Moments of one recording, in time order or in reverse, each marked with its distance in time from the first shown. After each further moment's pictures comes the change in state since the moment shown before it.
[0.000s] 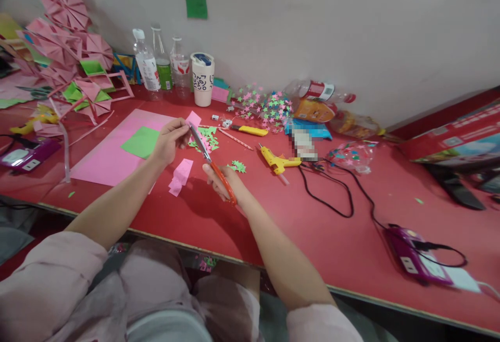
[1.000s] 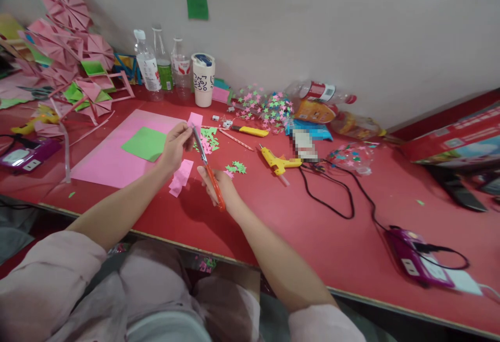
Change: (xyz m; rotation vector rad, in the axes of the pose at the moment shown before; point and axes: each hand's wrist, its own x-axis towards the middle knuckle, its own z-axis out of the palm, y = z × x) left_hand -0.005 -0.019 0.014 -0.044 0.090 0.088; right_hand 0.001 0.001 0.025 0.042 0.103 0.074
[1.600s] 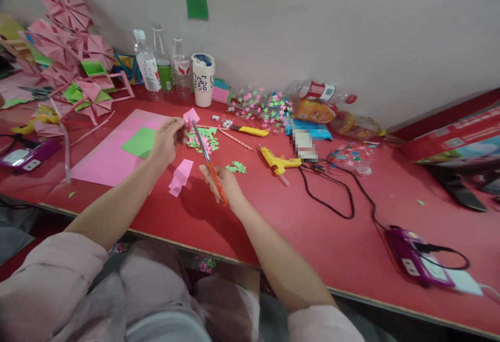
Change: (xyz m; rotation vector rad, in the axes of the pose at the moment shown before) left_hand 0.013 0.016 -0.011 -0.063 0.094 -0.129; right_hand 0.003 -0.002 -0.008 0.003 0.040 0.009
